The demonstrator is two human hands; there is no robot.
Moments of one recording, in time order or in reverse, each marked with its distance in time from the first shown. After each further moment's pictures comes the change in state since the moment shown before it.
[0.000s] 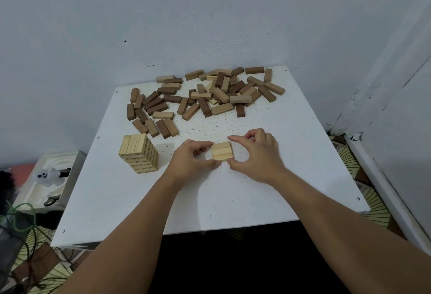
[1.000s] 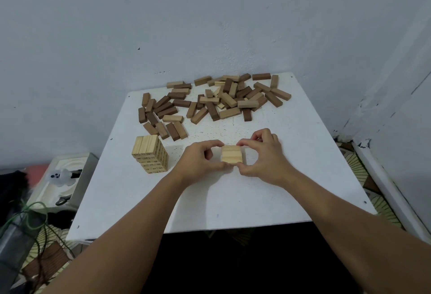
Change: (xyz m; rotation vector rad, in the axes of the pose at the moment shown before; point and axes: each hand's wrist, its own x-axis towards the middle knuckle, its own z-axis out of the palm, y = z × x) left_hand 0.001 0.012 -0.011 0.086 -0.118 0.139; right_hand -0.004 -0.004 -0.019 0.201 -0.059 -0.066
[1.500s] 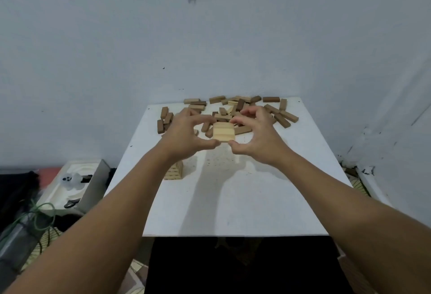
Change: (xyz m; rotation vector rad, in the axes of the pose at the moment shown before) left_hand -0.010 0.054 -0.098 0.170 0.235 0.175; right_hand 0.045 -0.085 -0.046 0.190 0.114 -0.241
